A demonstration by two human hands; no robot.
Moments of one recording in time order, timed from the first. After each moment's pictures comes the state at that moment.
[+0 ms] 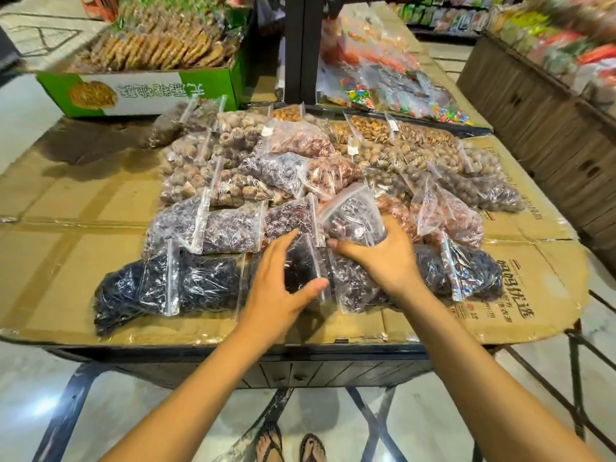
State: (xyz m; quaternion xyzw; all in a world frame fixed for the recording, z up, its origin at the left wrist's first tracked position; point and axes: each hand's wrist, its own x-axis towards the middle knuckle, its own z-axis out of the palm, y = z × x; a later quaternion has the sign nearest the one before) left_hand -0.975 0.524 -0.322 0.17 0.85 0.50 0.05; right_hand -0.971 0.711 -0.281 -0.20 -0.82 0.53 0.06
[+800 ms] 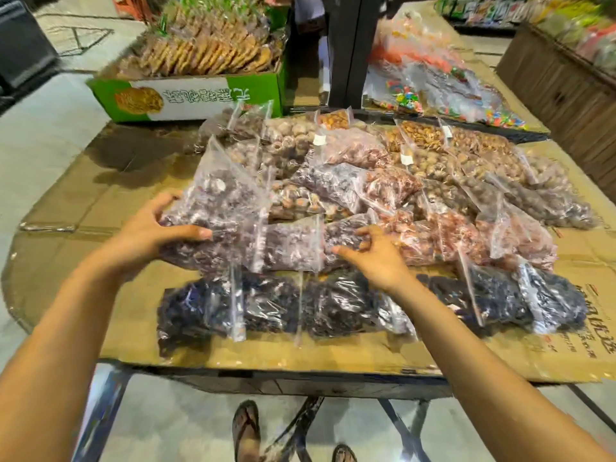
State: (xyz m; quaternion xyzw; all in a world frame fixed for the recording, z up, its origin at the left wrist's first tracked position) left_hand -1.121 0.302 -0.263 0.02 0.75 0.64 0.16; right_hand -1.063 0.626 -0.310 -0.17 -0.87 0.46 -0.08
